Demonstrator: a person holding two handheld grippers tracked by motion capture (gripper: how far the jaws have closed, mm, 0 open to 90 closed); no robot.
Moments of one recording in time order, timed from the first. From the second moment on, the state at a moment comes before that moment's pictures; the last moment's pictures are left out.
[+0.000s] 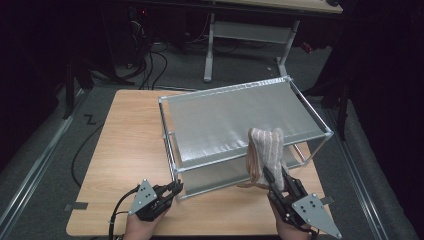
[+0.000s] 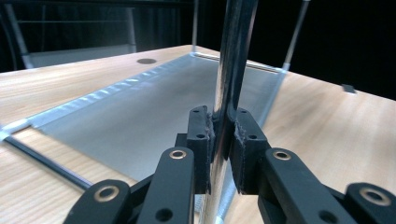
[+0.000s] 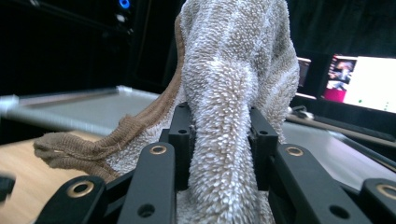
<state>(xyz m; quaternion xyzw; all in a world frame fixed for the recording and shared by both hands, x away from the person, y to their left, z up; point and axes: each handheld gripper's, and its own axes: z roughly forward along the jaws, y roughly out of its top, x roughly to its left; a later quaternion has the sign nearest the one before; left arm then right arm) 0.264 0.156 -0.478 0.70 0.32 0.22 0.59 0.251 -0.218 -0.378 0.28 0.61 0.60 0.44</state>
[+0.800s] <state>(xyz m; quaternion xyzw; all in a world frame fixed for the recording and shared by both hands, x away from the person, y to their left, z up) 0.256 0.143 -0.480 0.71 0.29 0.20 0.60 0.289 -0.094 -0.365 0.26 0.67 0.62 0.32</state>
